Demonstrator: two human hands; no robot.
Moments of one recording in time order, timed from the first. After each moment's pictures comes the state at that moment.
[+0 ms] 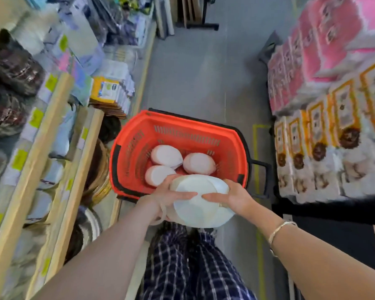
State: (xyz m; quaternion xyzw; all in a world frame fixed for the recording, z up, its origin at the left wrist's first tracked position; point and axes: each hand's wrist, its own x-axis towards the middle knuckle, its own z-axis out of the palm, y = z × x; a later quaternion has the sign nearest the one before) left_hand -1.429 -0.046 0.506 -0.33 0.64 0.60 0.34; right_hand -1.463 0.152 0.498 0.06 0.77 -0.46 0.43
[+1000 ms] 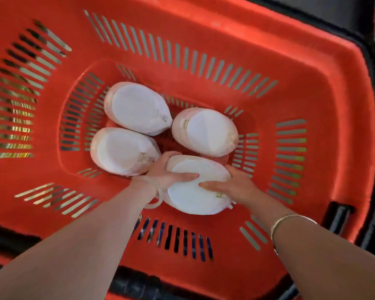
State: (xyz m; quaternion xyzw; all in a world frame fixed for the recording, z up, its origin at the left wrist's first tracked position) left_hand -1.532 -0.029 0.074 -0.36 0.65 0.55 0.39; right_hand -1.568 0.165 0.078 0.16 0.71 -0.46 0.51
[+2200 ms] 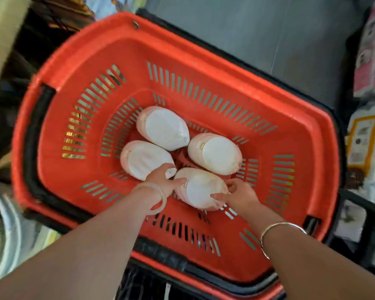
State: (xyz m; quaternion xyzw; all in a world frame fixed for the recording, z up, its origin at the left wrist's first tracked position) left_hand -1.521 -0.069 0.140 -0.38 0.72 0.47 0.34; right_hand -1.573 0.127 0.134 0.15 0.82 -0.28 0.48
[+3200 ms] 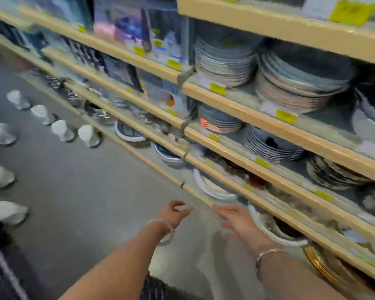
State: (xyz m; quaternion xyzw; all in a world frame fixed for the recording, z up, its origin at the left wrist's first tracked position) left_hand -0.891 0.028 0.549 -0.79 0.11 0.49 -0.36; right_hand -1.036 -0.076 0.574 -0.48 0.60 -0.02 0.64
